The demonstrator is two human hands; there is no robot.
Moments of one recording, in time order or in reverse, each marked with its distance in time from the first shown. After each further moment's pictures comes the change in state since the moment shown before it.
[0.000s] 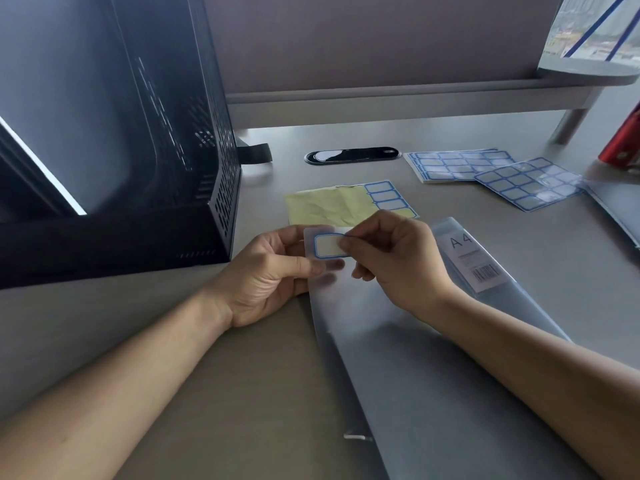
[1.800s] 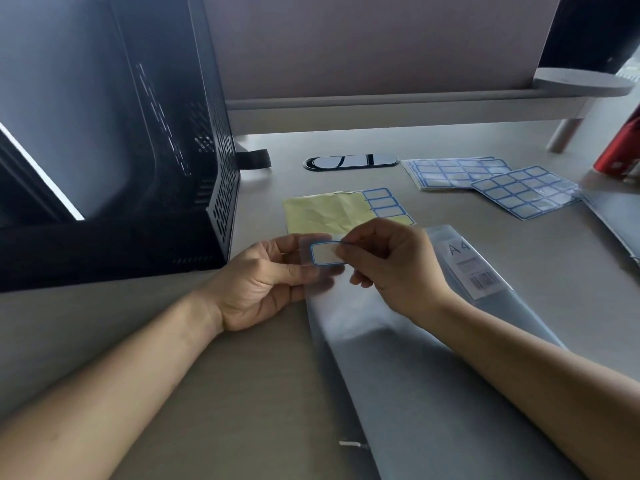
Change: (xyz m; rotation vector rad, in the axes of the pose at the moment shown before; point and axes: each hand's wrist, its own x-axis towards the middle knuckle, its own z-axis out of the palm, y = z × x) left_hand 0.001 0.003 -0.006 -0.109 -0.056 -0.062; right_hand 0.002 -0.001 0.000 0.034 -0.022 0.012
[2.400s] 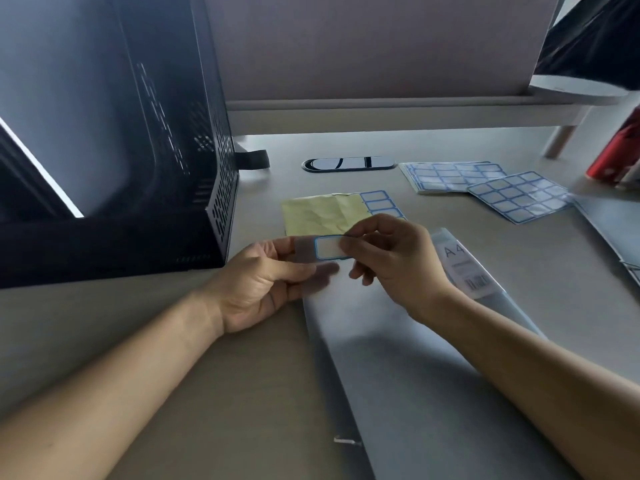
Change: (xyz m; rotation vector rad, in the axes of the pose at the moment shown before) left_hand 0.000 -0.002 0.003 0.010 0.120 -0.005; right_hand 0.005 -0.004 -0.006 0.083 0.009 0.062
